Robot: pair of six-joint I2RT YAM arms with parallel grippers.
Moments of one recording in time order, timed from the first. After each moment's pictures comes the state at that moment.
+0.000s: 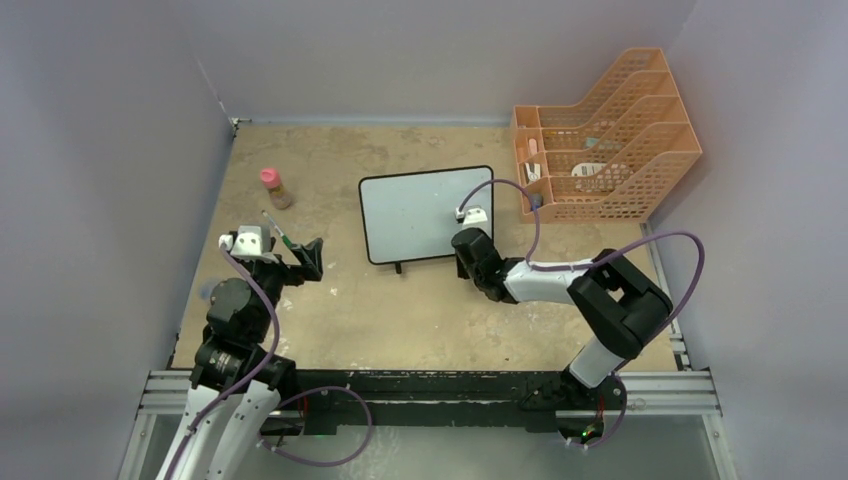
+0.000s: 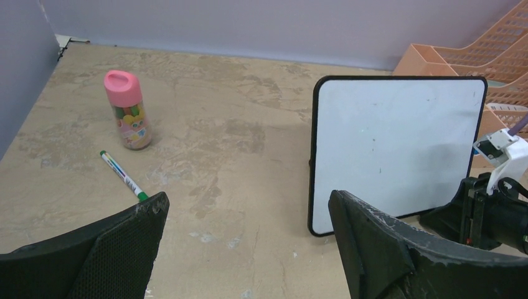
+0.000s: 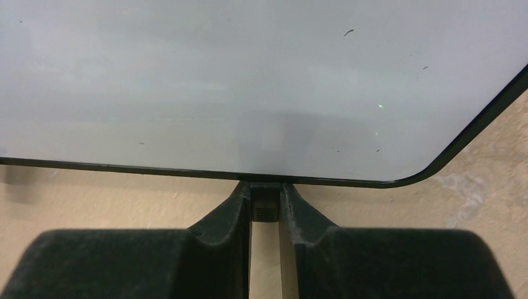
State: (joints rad) left arm -0.30 0.27 0.49 -0.26 -0.16 -0.20; right arm 0.75 1.64 0.71 0.18 0.40 0.40
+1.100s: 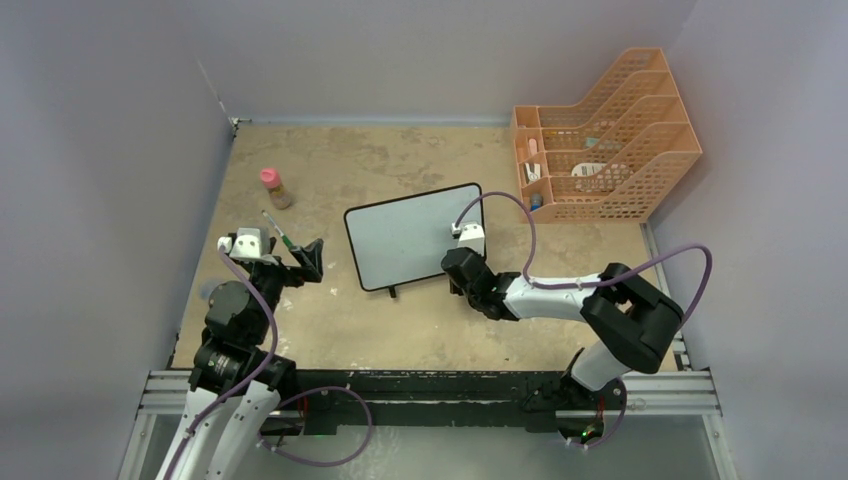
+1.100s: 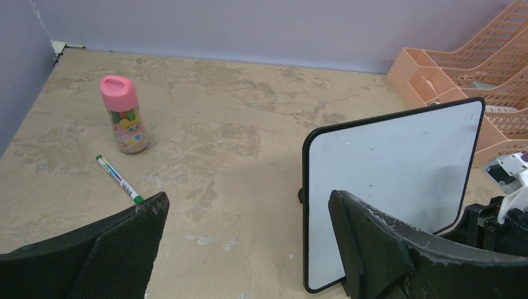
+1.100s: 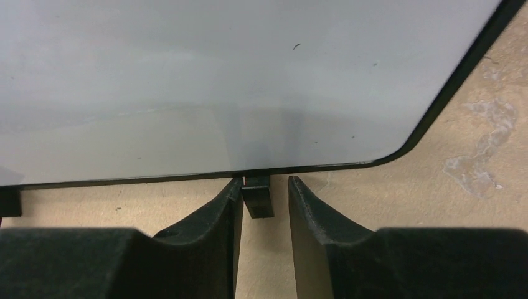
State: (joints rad) left arm -0.31 0.25 0.49 -0.26 -0.16 -0.20; right arm 0.91 1.55 0.66 0.08 0.51 0.54
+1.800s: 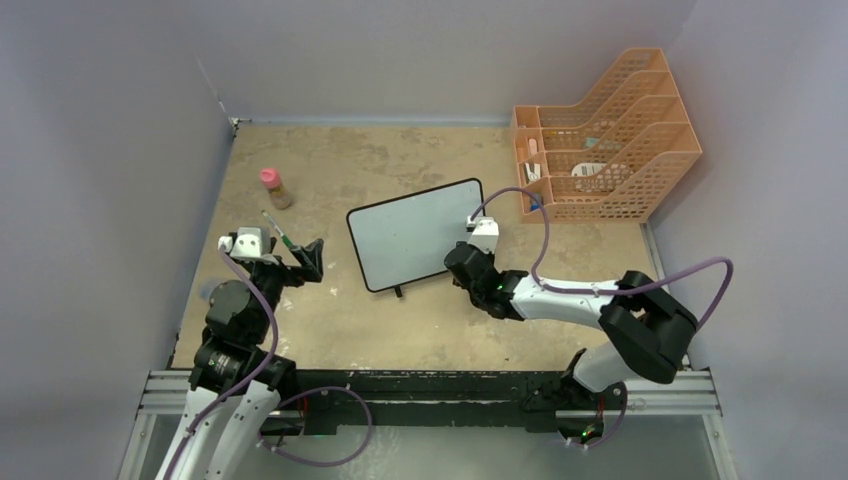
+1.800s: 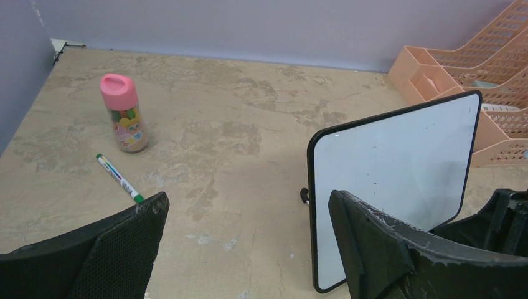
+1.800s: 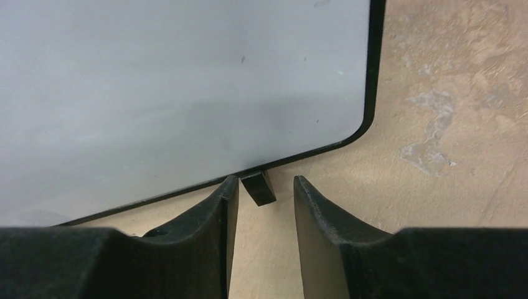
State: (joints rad) left arm -0.31 0.25 0.49 -0.26 -0.16 -0.20; right arm 0.91 1.49 0.68 -0.01 0.64 0.68
